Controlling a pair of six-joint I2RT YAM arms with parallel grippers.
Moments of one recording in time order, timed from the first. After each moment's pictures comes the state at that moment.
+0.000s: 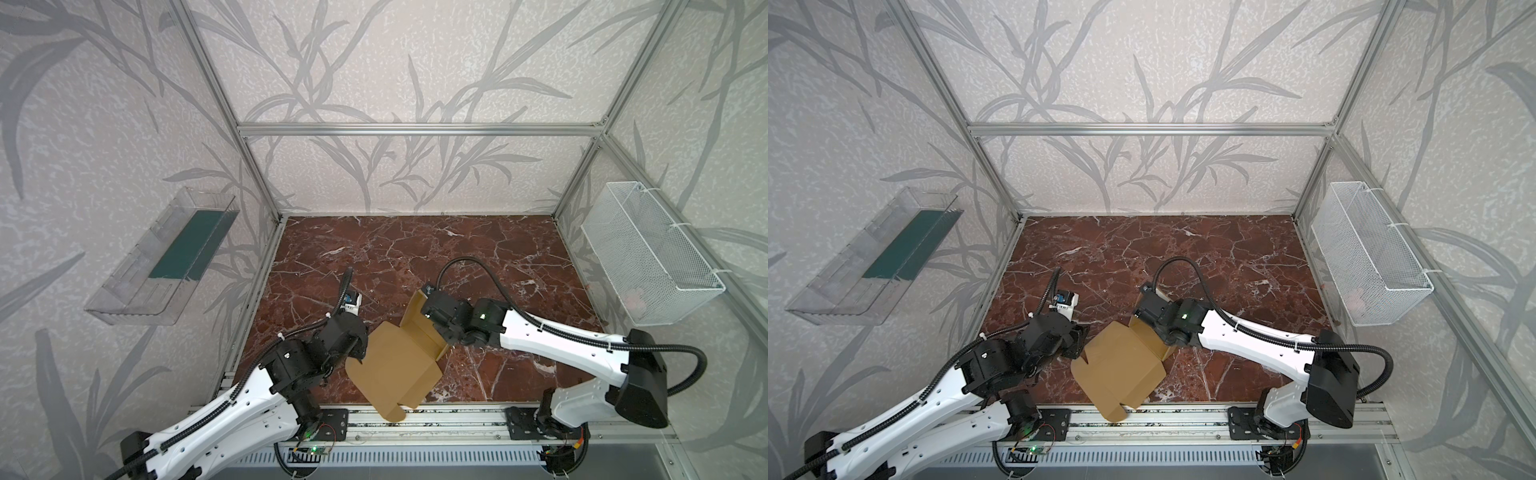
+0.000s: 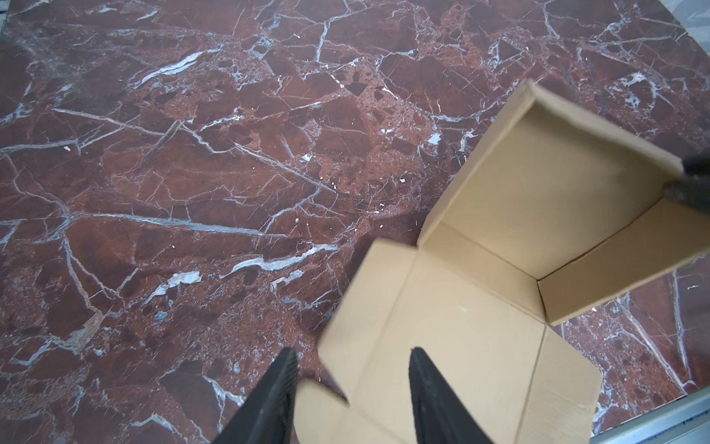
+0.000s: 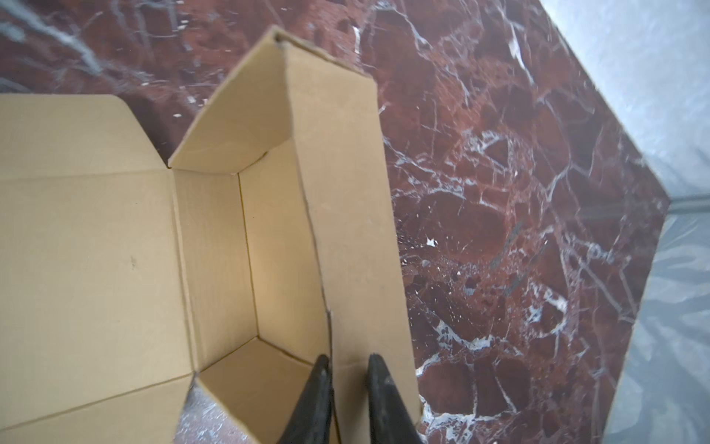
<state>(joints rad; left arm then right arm) -0.89 0.72 0.73 -0.85 -0.40 -0.54 1.02 1.43 1.13 -0.86 0.45 0.28</state>
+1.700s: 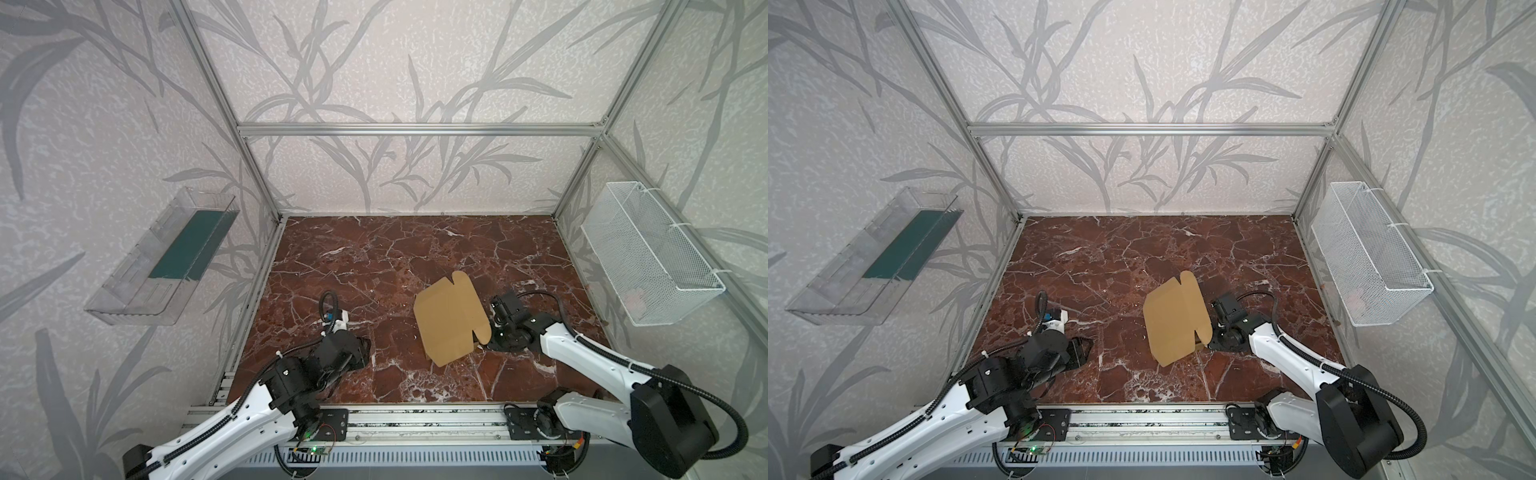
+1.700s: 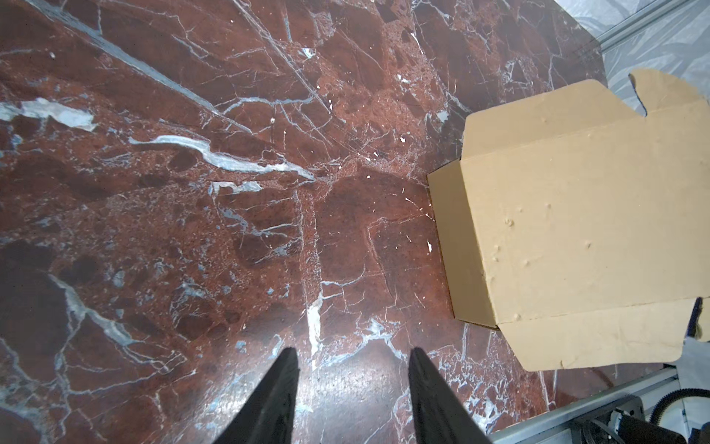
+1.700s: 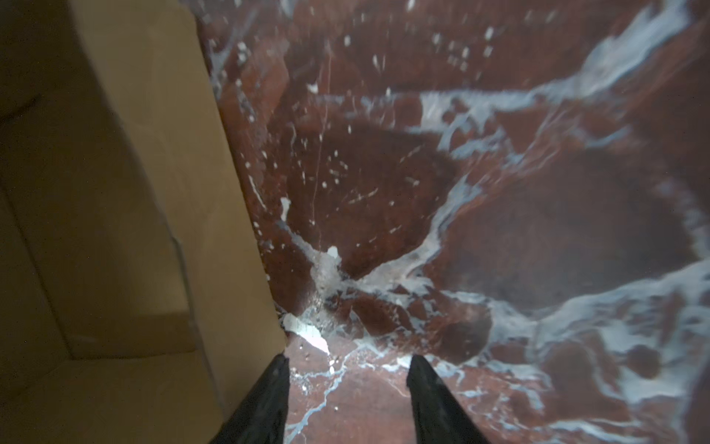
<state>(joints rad) -0.89 0.57 0.48 -0.74 -0.27 -1.01 0.48 1.19 0.56 -0.60 -0.07 0.56</state>
